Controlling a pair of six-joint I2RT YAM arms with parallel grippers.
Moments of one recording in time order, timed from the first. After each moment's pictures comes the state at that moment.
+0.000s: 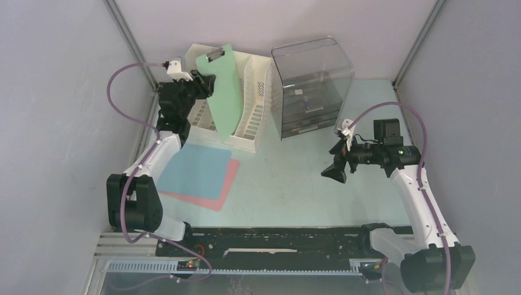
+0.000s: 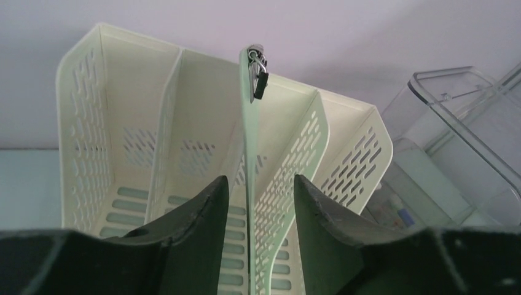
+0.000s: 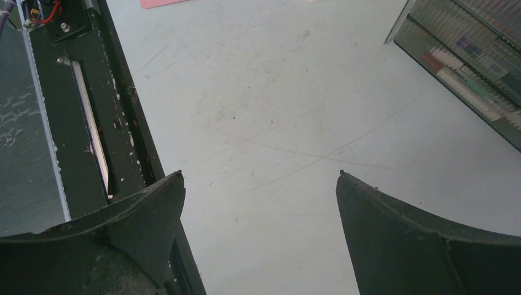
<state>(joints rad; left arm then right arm) -0.09 1.46 1.06 0.51 0.19 -0.34 0.07 1.03 0.99 -0.86 -0.94 -0.68</state>
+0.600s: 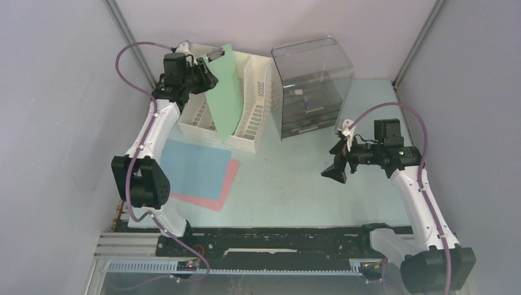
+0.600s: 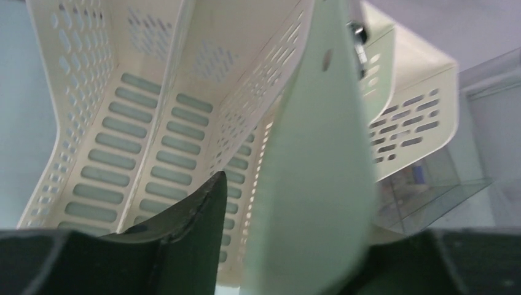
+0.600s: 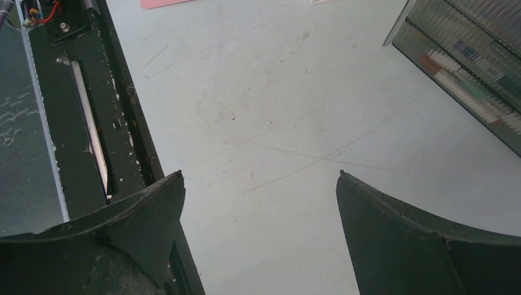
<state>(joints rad) -0.10 1.67 1.61 -0.32 0.17 -0.39 0.07 1.02 0.99 -0.86 -0.94 -0.68</state>
